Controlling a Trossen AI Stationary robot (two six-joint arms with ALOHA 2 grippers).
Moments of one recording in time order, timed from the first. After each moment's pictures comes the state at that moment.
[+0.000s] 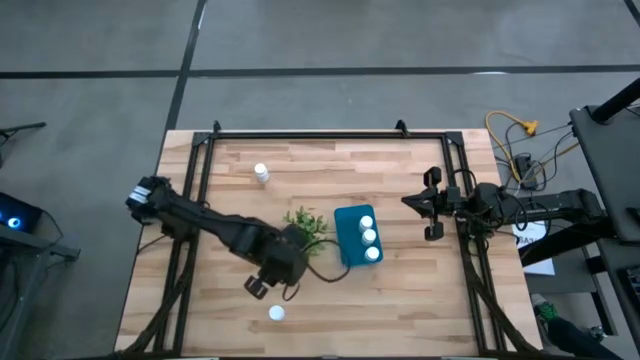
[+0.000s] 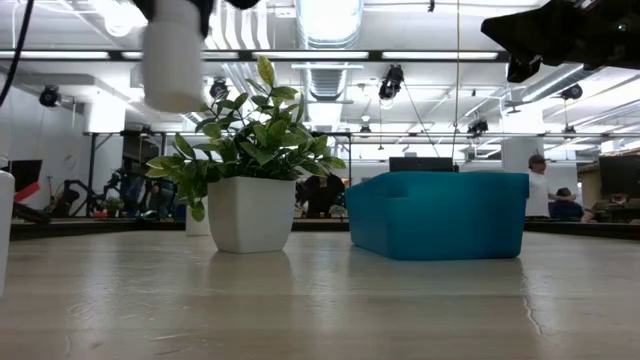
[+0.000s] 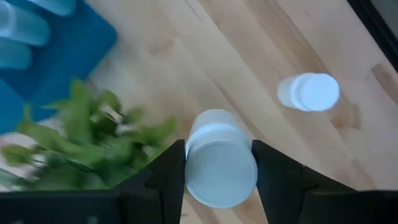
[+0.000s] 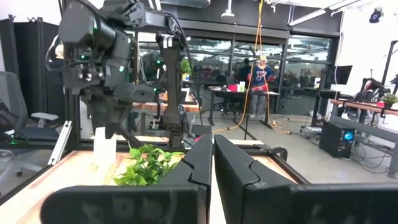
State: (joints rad) left arm -0.40 1.69 1.61 -1.16 0.00 0.25; right arm 0.02 0.40 0.14 0.44 0.08 -0.05
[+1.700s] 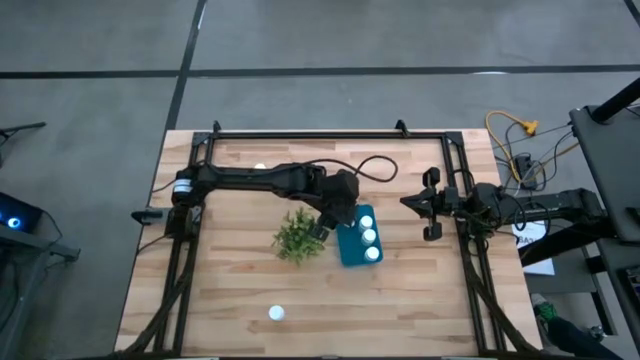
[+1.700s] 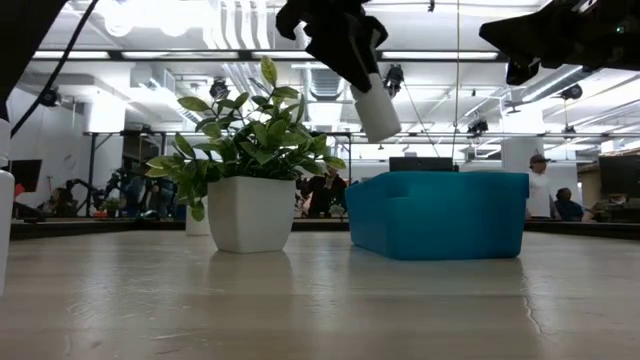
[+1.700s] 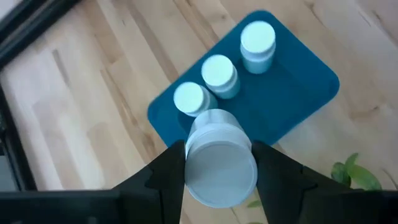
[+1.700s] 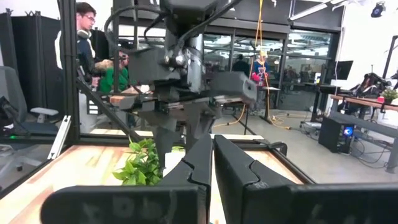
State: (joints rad) left arm 0.01 1.96 1.94 -0.94 0.01 0.59; right arm 0.02 0.41 0.14 0.44 0.08 -0.05
